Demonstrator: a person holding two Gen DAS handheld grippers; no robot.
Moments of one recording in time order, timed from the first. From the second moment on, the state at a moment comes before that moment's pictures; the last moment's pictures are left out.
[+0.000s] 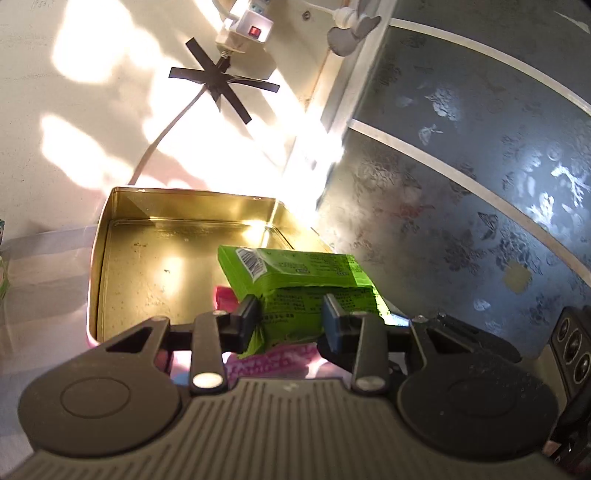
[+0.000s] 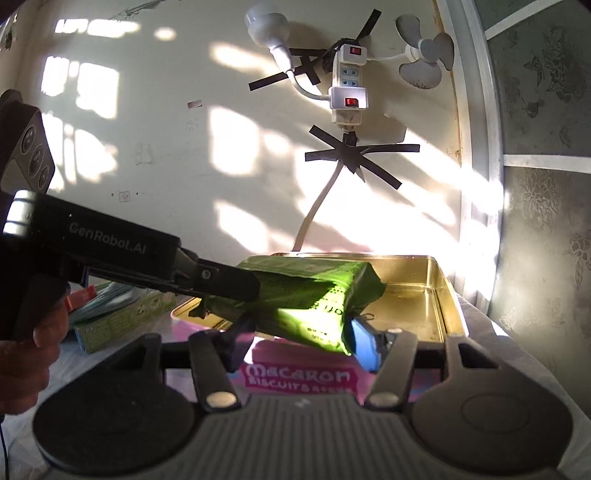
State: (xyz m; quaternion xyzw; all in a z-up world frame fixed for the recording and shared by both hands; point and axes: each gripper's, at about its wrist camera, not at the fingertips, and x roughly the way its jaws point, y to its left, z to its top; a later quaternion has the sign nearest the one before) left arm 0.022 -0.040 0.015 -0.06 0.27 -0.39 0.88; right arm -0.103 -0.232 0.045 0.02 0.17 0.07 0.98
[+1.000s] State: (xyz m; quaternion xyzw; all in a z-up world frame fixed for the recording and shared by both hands) left arm -0.038 -0.006 -0.036 0.07 0.26 -0.27 0.92; right arm -0.140 -0.228 -0.002 0.14 0.21 0.02 0.97
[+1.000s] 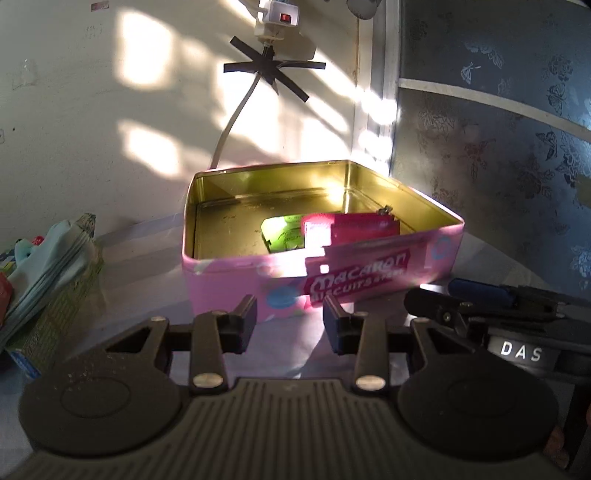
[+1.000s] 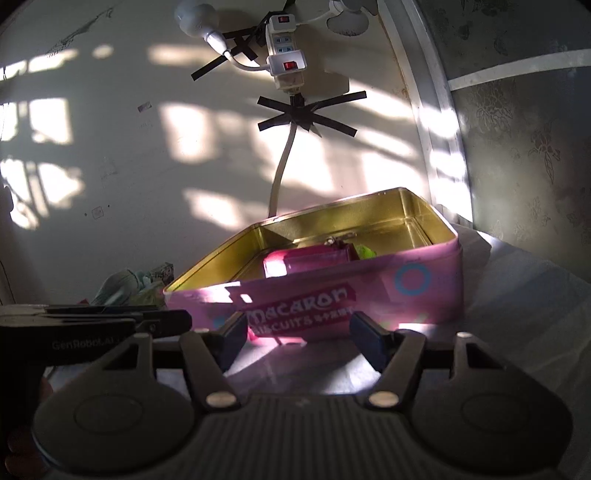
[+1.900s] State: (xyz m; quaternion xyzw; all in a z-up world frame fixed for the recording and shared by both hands) left arm -0.042 0.205 -0.080 0.05 0.29 -0.04 0.95; right arm -0.120 -0.045 -0.016 0.04 0.36 0.21 0.91
